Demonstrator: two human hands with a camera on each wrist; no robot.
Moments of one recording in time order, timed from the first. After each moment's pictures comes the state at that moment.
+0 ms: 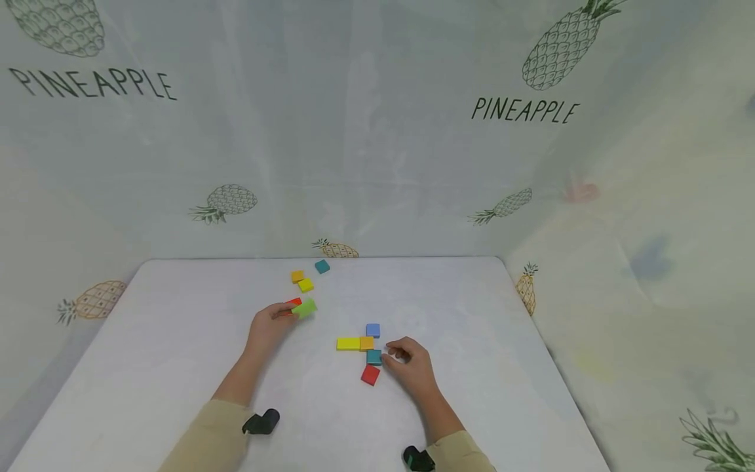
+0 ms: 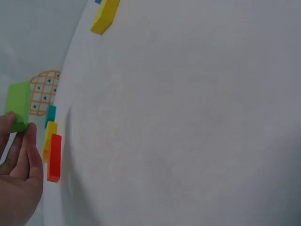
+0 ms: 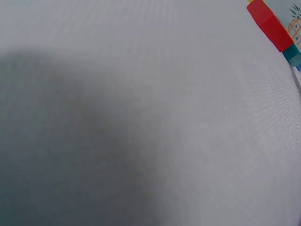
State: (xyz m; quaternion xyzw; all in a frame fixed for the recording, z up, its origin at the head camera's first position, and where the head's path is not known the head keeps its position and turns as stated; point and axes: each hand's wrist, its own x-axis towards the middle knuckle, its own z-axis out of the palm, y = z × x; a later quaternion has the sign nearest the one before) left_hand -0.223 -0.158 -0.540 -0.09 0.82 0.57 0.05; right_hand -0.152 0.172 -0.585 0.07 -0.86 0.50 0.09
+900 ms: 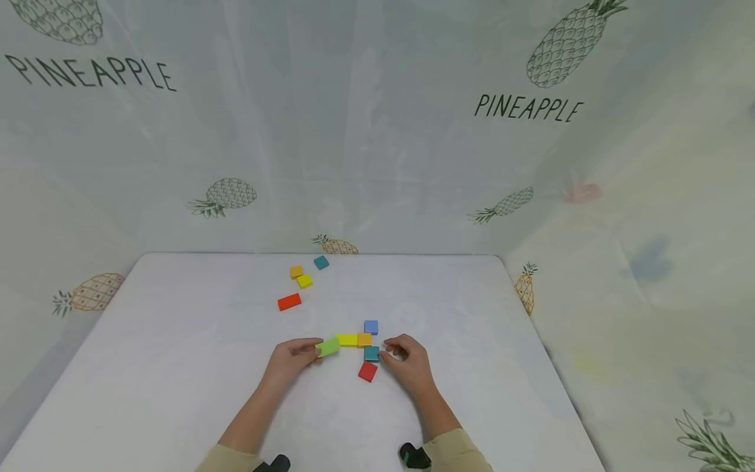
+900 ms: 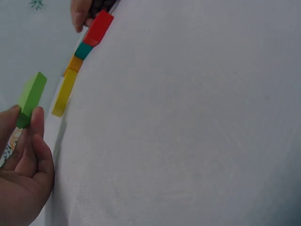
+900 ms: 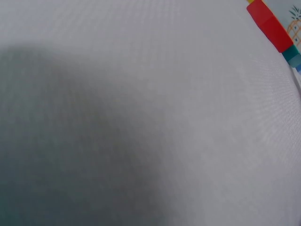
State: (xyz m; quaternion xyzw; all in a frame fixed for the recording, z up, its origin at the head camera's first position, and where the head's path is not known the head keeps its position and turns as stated) left_hand -0.156 -0.110 -0.559 -0.09 0.76 0.63 0.12; right_hand -0.153 0.170 -0.583 0.06 -0.87 0.49 0.07
